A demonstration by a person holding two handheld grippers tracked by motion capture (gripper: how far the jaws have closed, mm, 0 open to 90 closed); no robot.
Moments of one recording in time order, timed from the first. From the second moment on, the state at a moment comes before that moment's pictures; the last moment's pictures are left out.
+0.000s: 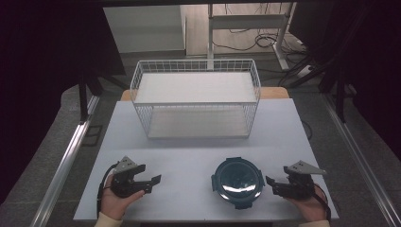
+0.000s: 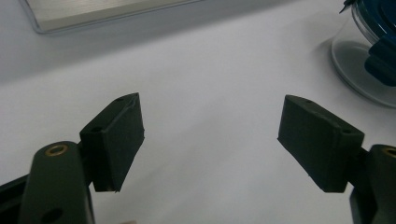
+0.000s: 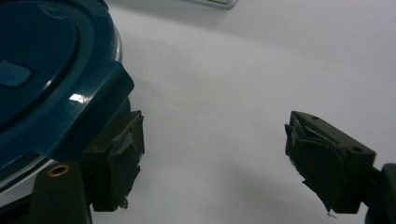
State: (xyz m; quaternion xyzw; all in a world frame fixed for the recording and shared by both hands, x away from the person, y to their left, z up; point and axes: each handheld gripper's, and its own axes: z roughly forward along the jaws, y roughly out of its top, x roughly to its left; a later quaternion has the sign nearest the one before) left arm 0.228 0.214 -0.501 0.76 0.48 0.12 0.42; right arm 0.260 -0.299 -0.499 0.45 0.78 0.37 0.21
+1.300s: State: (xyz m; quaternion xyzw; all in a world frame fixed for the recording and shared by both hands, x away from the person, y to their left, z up) left arm 0.228 0.213 -0.502 0.76 0.48 0.12 0.42; right arm 0.247 -0.313 -0.479 0.44 0.80 0.37 0.16
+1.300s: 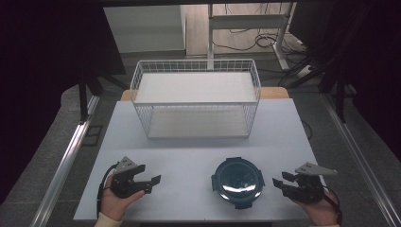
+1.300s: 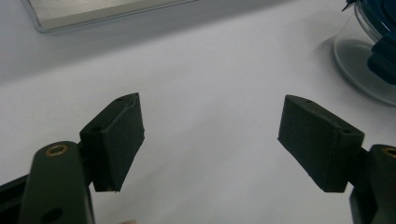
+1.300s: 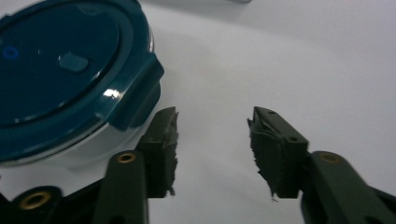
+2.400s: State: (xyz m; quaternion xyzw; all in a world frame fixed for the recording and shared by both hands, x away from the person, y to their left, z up) left arm 0.228 0.211 -0.503 0.76 0.48 0.12 0.41; right arm 0.213 -0.265 -0.481 0.29 0.90 0.32 0.07
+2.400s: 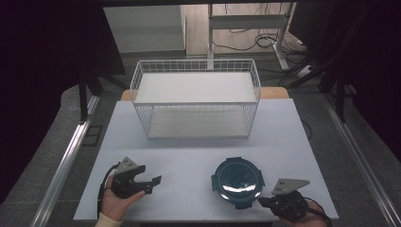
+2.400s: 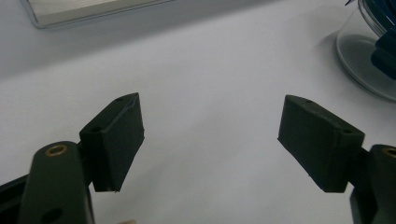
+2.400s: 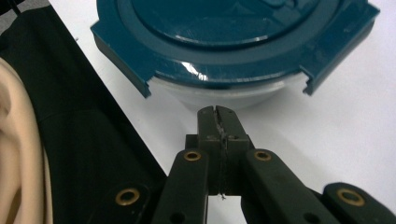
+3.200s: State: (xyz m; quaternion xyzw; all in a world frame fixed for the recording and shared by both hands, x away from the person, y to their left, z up) left arm 0.228 0.211 -0.502 0.76 0.48 0.13 0.41; right arm 0.220 -0.248 -0.483 0.30 0.90 0.31 0.10
